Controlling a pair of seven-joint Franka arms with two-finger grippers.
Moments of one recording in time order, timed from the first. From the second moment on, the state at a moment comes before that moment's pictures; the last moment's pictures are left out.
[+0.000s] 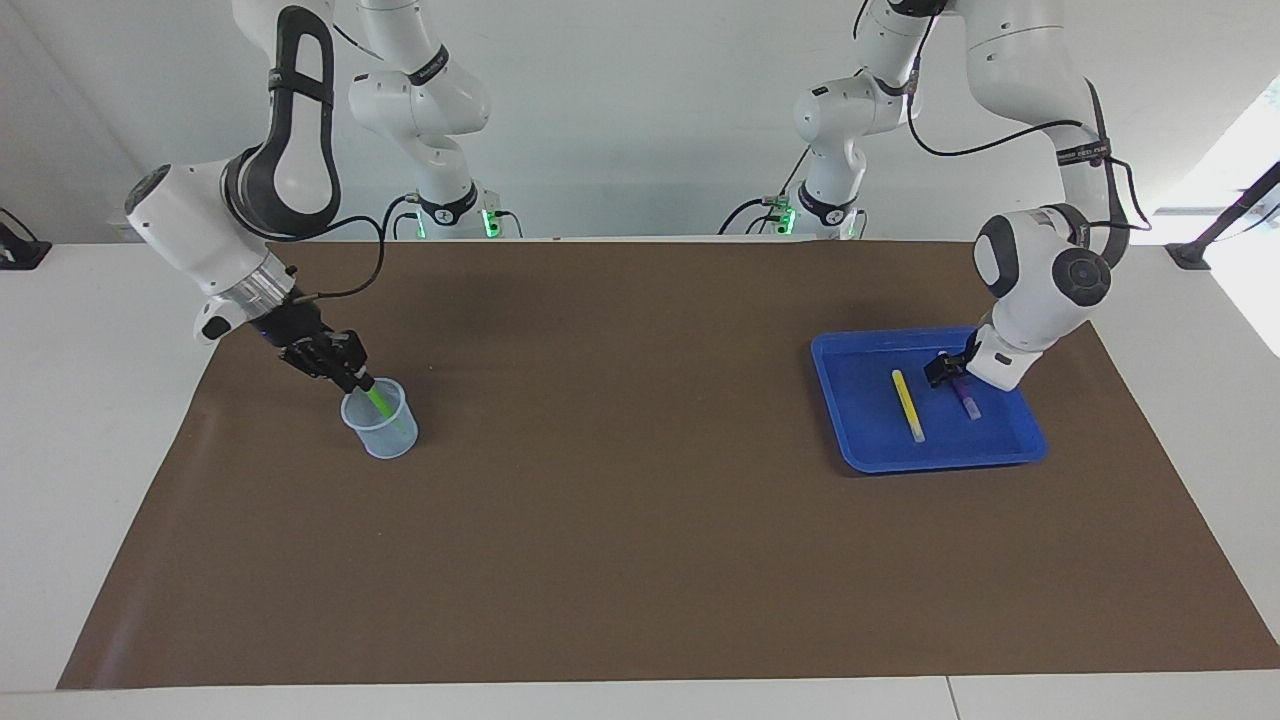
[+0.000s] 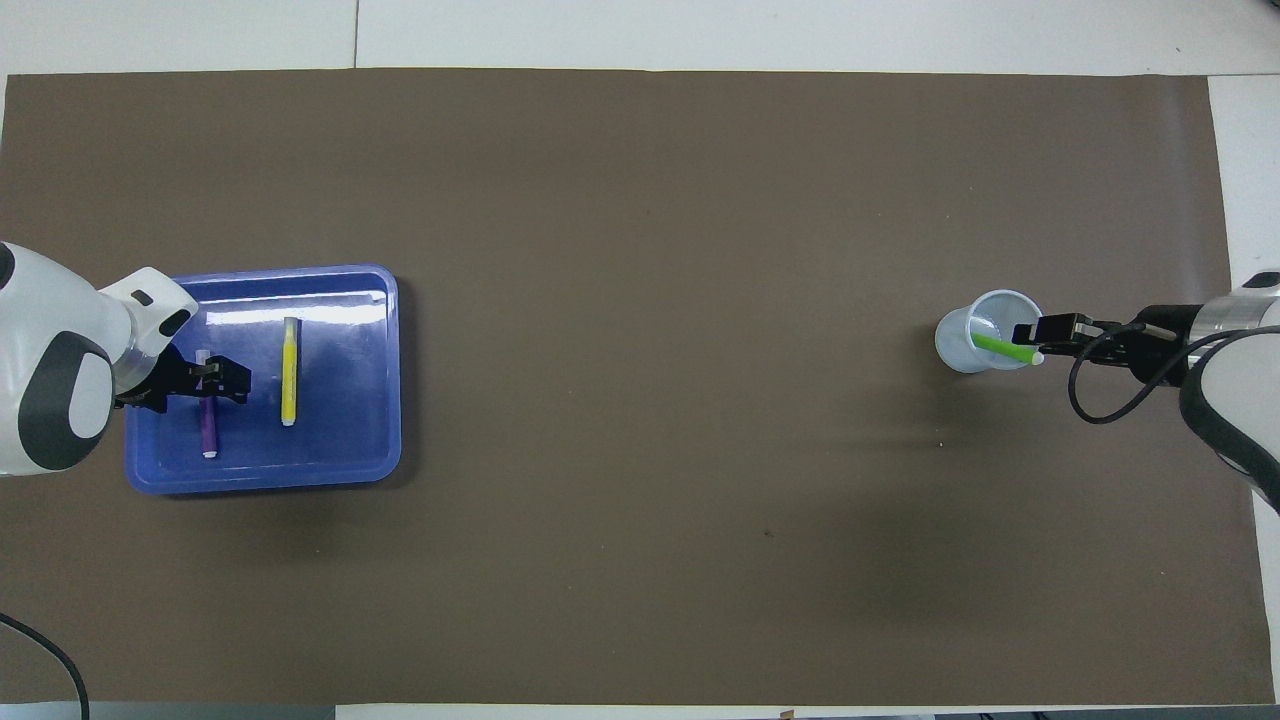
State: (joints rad) left arm 0.20 0.17 -0.12 -2.14 0.14 2.11 -0.05; right arm -0.05 -0.01 -0.16 -2.23 0.57 2.25 -0.33
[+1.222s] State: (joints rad) left arm 0.13 0.05 -0.16 -1.74 -0.77 1.63 -0.81; right arm -0.04 -0.01 -0.15 -2.24 0.49 2.25 -0.33
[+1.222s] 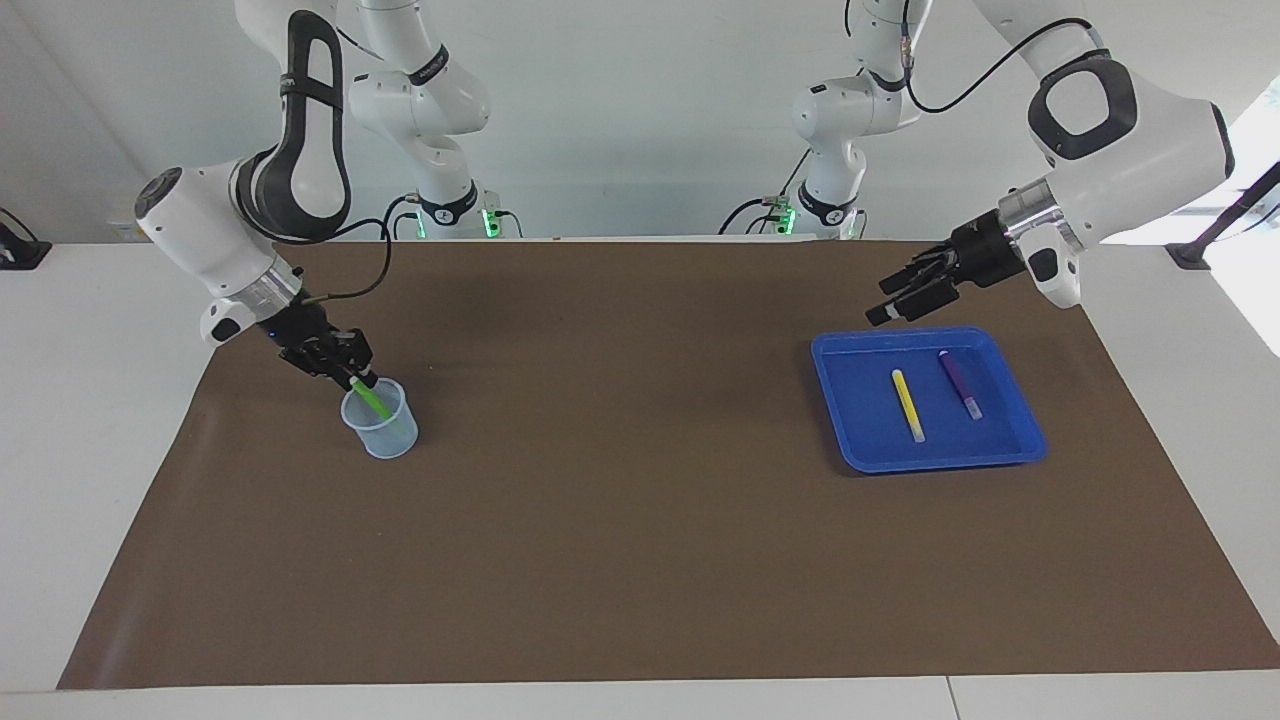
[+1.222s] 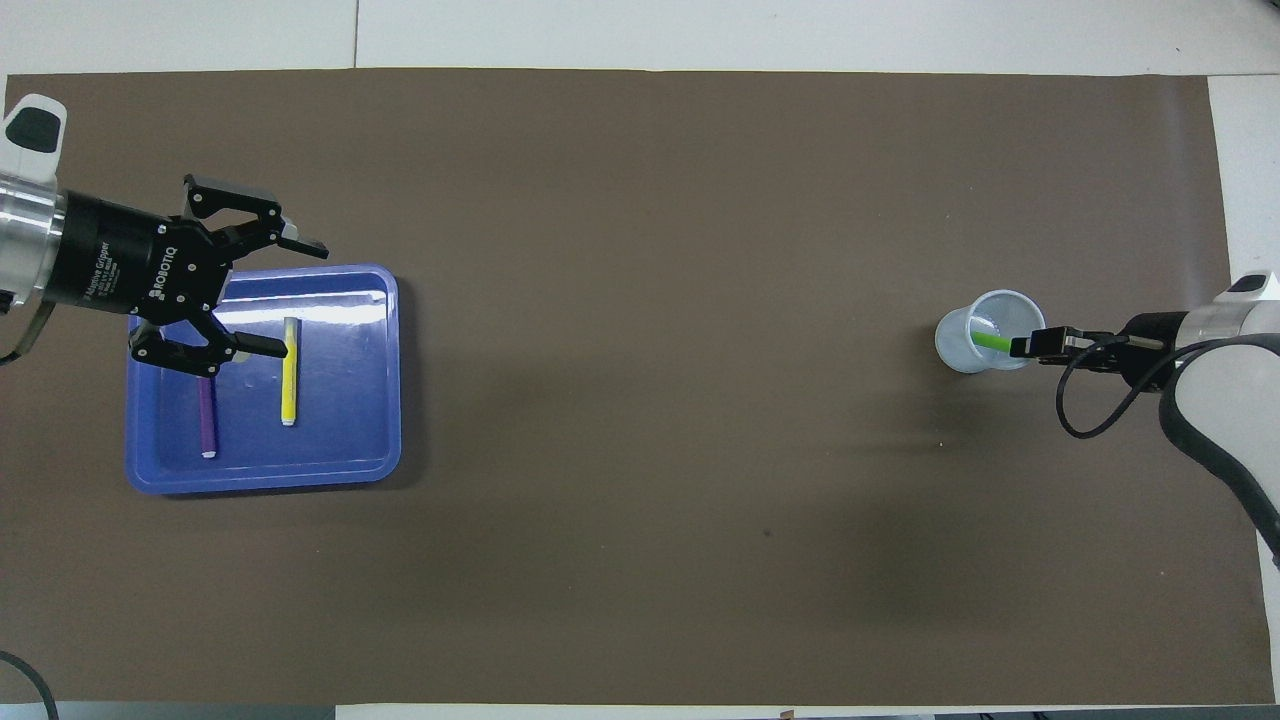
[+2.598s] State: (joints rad) left arm 0.12 -0.05 -0.16 -1.95 -0.98 1.74 -0.90; right arm -0.03 -0.06 -0.15 -2.19 0.49 2.13 -0.32
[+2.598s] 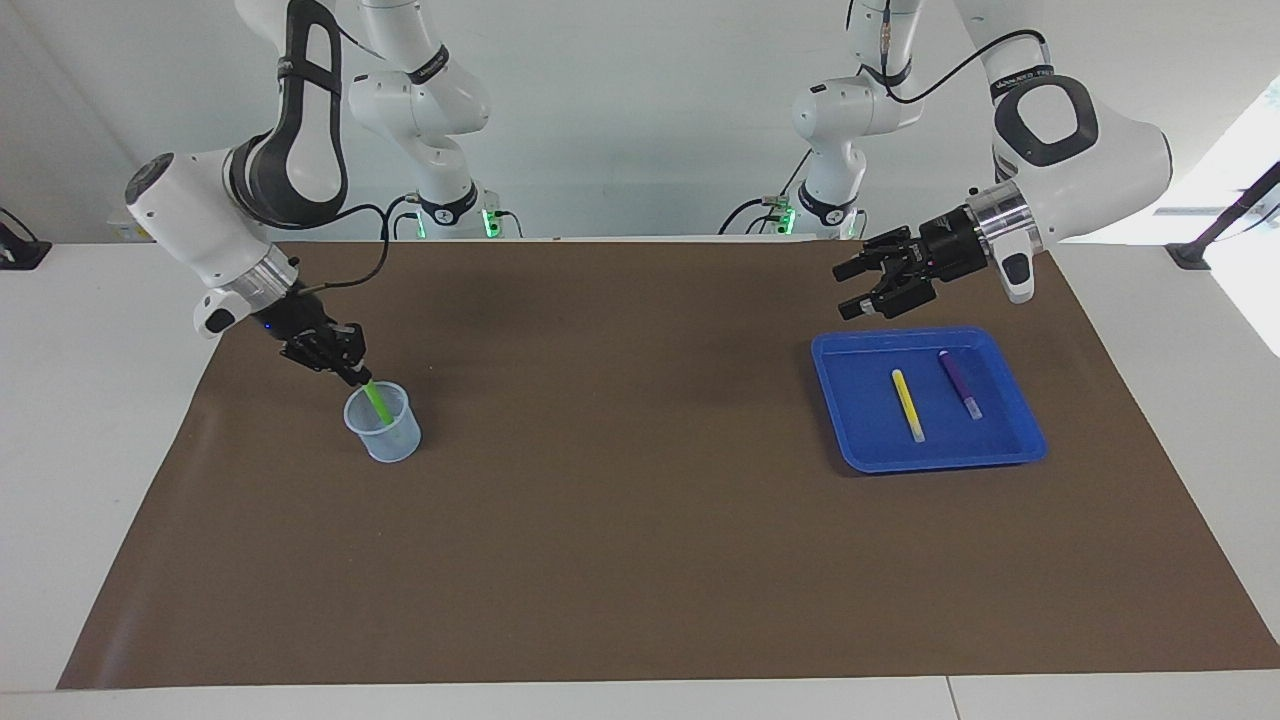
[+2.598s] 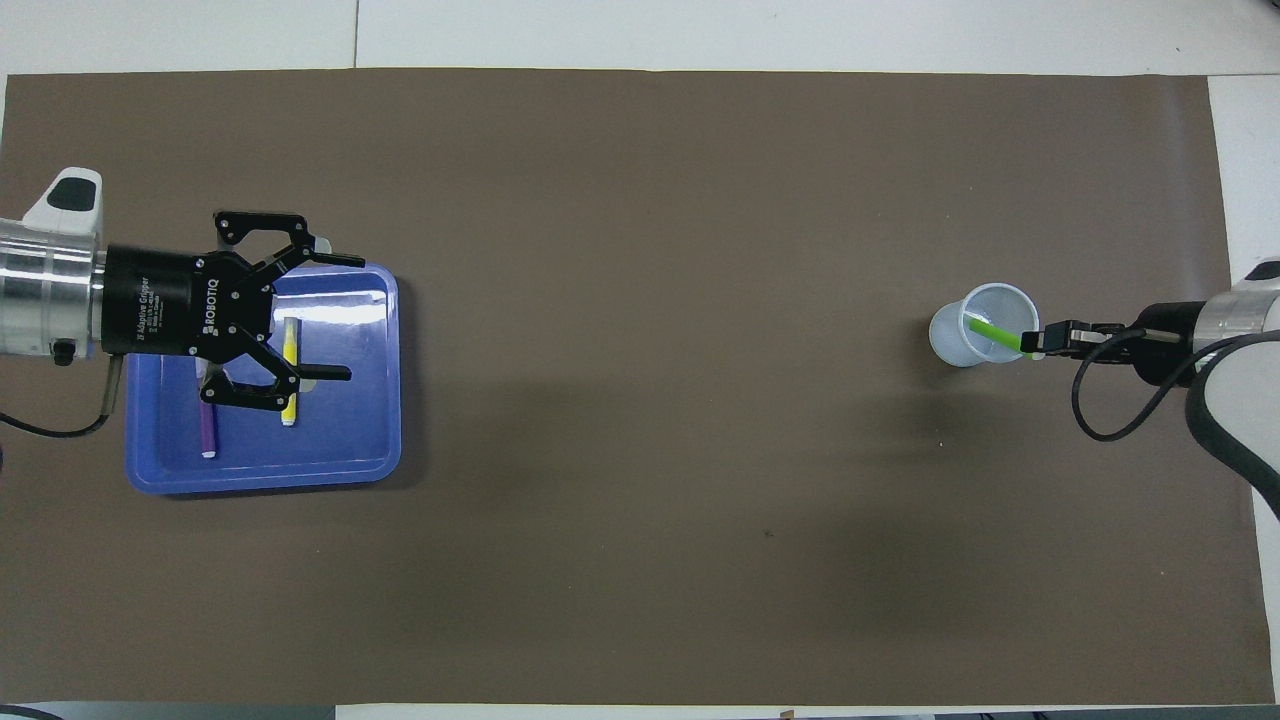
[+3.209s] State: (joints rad) left arm 0.11 -0.06 -0.16 -1.95 -0.98 1.75 -0.91; right arm -0.03 -0.27 -0.13 -2.15 0.44 1.85 -0.26
